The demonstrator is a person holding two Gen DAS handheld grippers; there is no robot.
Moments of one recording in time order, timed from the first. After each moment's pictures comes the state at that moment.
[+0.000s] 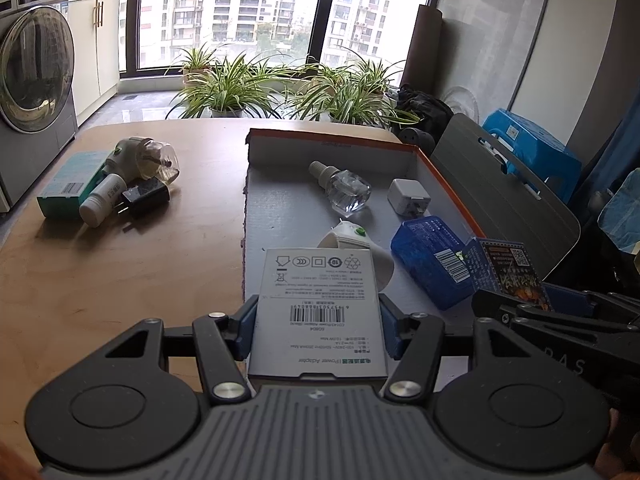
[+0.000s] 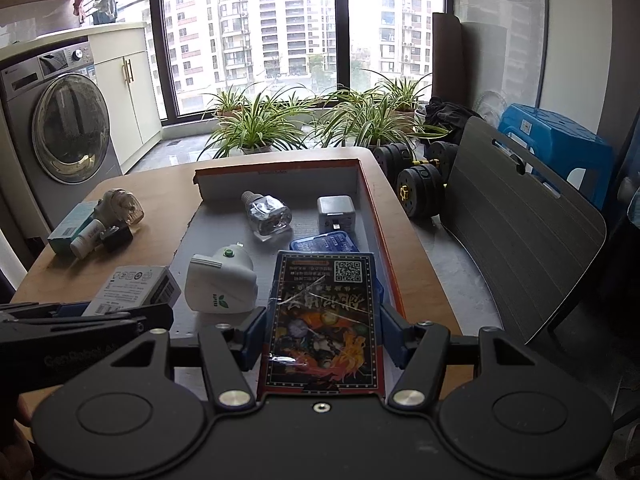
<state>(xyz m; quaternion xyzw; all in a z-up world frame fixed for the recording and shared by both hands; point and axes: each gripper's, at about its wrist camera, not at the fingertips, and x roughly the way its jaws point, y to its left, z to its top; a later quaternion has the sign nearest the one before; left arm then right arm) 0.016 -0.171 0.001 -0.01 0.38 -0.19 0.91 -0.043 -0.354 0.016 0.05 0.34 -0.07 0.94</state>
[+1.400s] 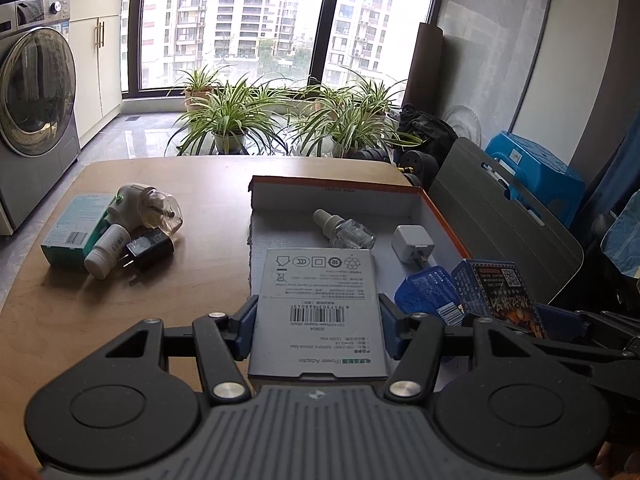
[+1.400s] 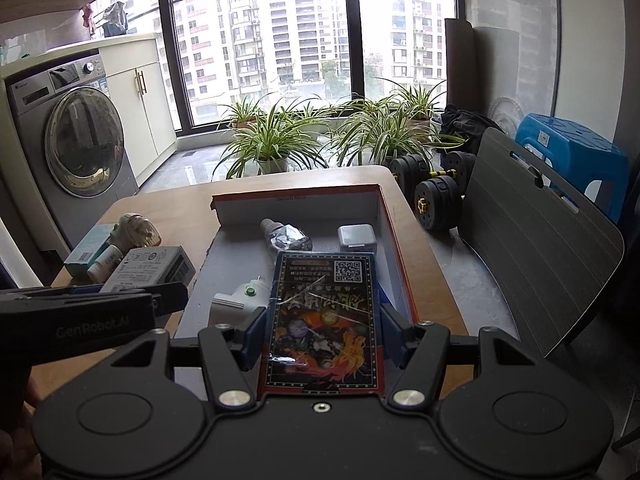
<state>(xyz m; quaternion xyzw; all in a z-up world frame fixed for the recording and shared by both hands) 0.040 -0.175 0.029 -0.01 0.35 -0.18 0.92 -0.019 -0.350 0.039 0.06 0.33 -0.05 0.94</state>
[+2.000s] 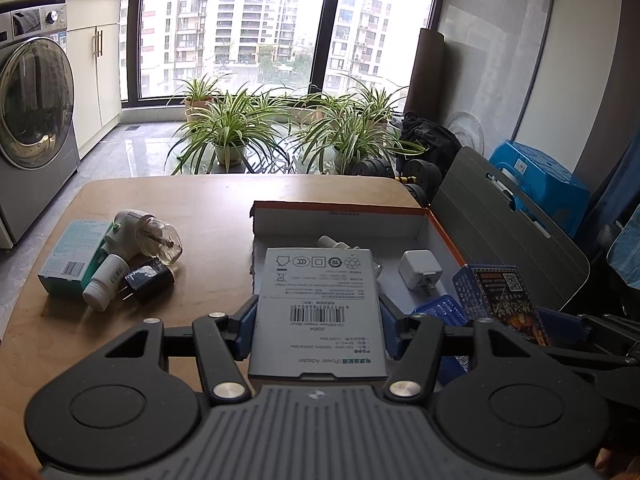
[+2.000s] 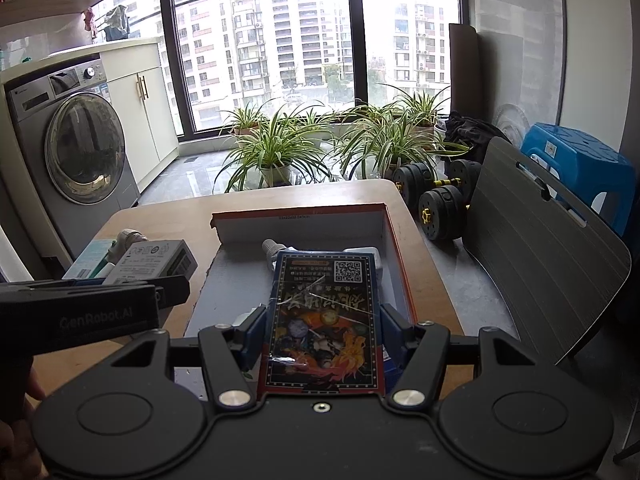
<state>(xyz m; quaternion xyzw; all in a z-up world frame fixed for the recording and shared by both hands) 0.064 -0.177 0.037 0.00 0.34 -0.18 0.92 0.001 -0.352 0.045 0.06 0.32 -0.04 0.94</state>
